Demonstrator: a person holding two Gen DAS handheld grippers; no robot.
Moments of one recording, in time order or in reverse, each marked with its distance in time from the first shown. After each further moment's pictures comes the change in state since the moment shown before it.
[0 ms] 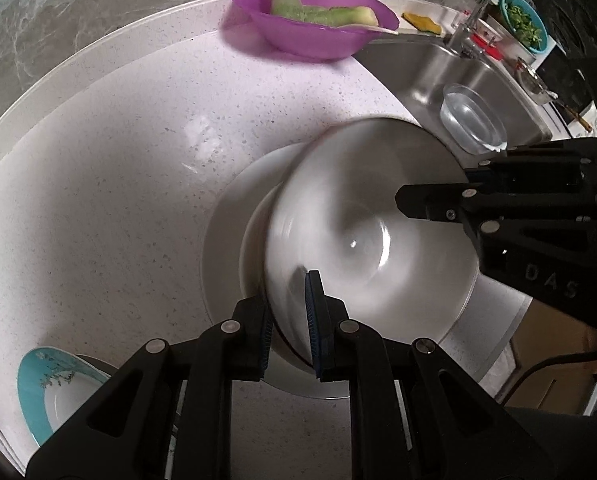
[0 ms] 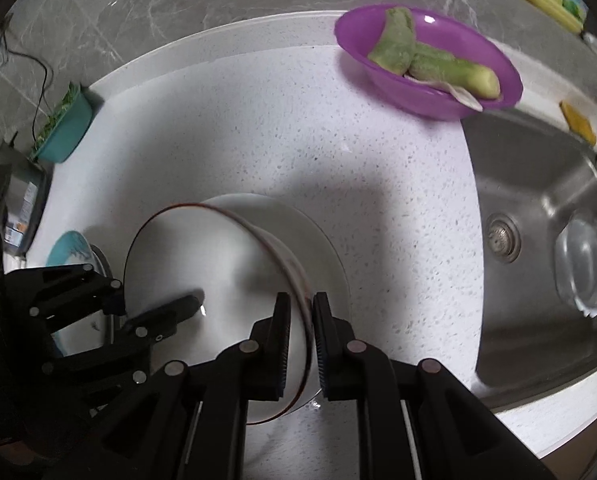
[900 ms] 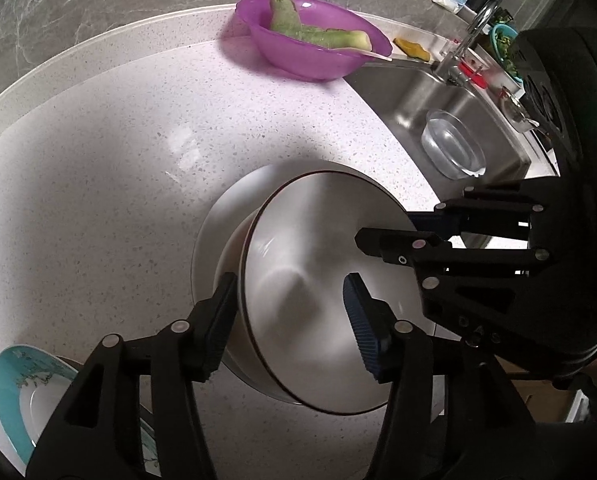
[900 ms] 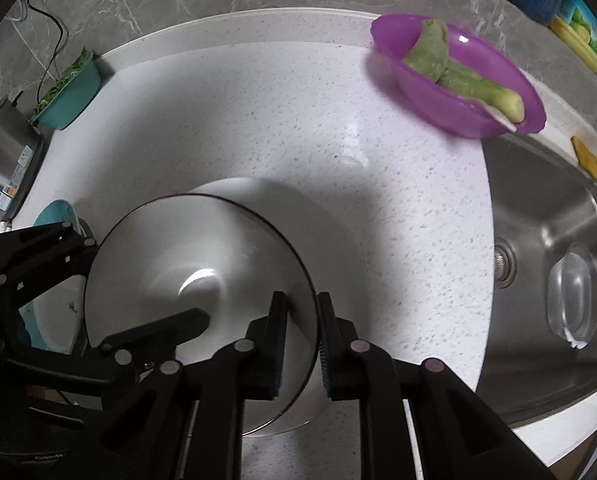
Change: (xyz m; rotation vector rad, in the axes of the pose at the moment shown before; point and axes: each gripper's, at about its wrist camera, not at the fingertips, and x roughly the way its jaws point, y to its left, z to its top) left arm -0.005 0.010 -0.004 -0.049 -0.065 -0.100; right arm 0.015 0.012 -0.003 -0.085 -0.004 -0.006
